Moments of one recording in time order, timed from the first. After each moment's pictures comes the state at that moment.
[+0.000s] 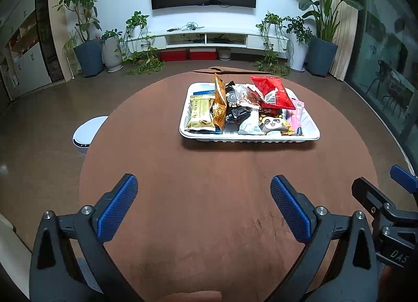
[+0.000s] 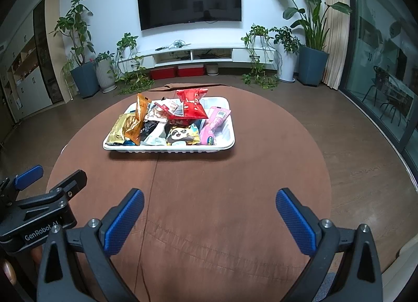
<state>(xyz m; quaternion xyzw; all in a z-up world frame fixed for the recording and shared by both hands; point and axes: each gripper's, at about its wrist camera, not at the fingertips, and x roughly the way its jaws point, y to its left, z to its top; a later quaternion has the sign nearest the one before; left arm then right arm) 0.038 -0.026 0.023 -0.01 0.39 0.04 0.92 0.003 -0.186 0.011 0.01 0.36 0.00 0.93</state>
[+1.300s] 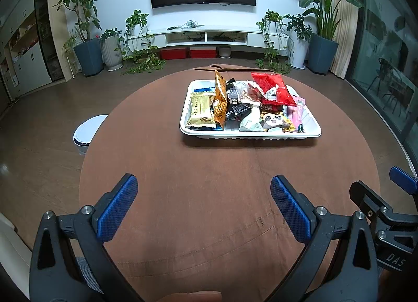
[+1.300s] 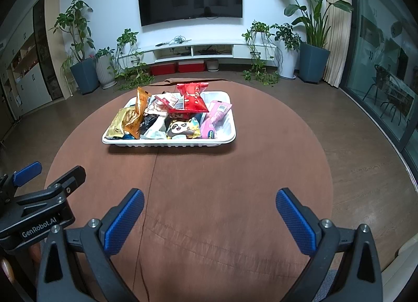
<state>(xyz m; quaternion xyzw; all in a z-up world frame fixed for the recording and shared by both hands) 0.039 -0.026 0.022 -0.01 0.39 0.04 0.92 0.002 -0.185 0.009 0.01 0.37 0.00 0.93</state>
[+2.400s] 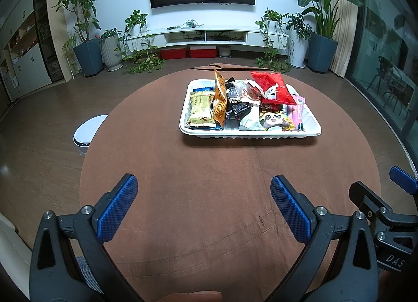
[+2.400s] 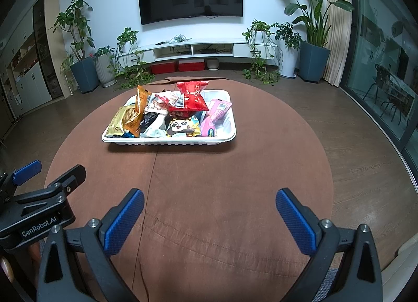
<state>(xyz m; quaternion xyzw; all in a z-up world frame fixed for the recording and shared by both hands) 0.039 -0.026 0.021 -0.01 0.39 0.04 0.92 0.001 -0.185 0.011 0.01 0.37 0.00 0.93</state>
